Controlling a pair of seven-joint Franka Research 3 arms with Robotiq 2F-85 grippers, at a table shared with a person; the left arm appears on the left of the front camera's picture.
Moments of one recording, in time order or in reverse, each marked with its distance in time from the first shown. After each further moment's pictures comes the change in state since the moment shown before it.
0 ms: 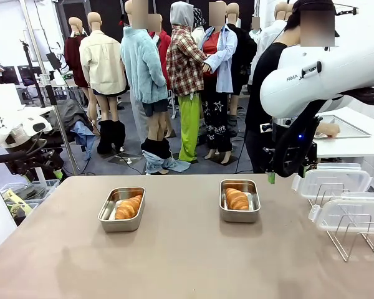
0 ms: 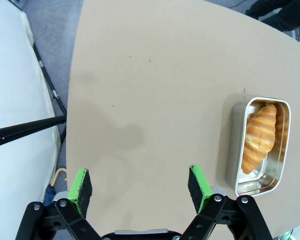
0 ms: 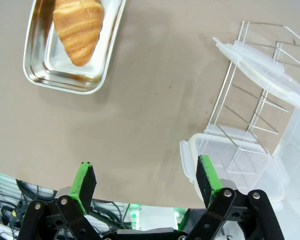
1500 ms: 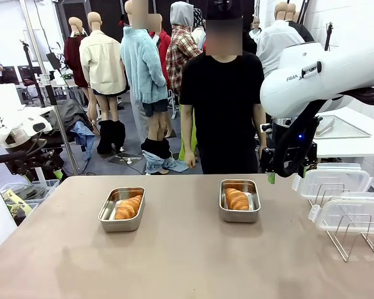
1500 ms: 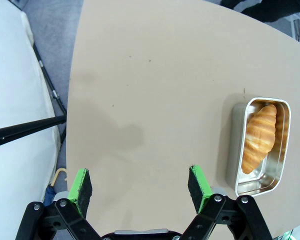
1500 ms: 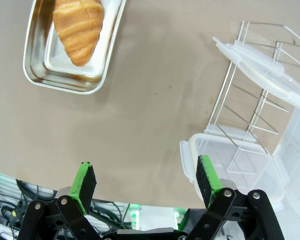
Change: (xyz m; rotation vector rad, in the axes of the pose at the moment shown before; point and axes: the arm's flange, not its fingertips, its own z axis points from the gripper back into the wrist) left arm 0.000 0.000 0.000 0.000 0.000 0.000; right arm 0.000 0.000 0.000 0.000 0.000 0.000
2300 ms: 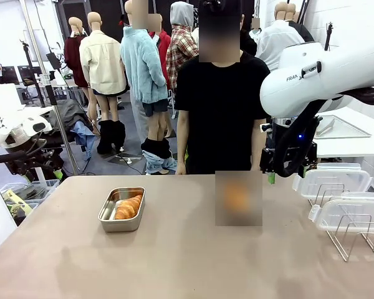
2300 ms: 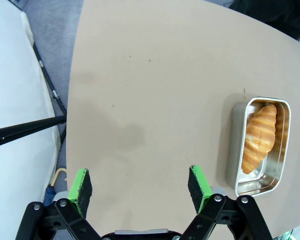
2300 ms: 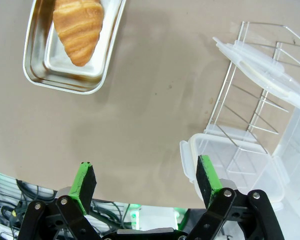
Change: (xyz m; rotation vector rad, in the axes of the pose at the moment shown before) left arm 0.000 0.000 0.000 0.000 0.000 0.000; right arm 0.000 0.000 0.000 0.000 0.000 0.000
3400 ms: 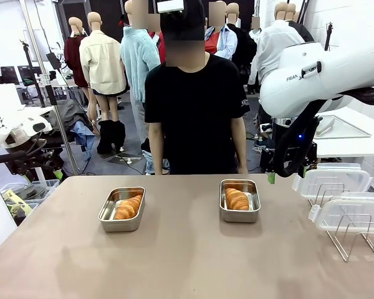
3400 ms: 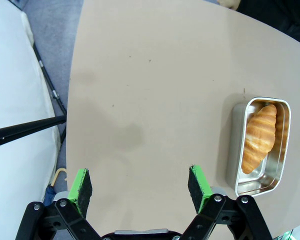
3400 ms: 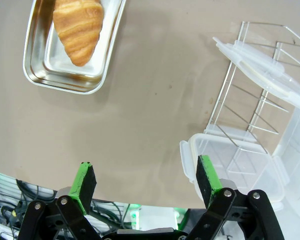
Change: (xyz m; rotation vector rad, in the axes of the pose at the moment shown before) left arm 0.000 0.000 0.000 0.000 0.000 0.000; right arm 0.000 0.000 0.000 0.000 0.000 0.000
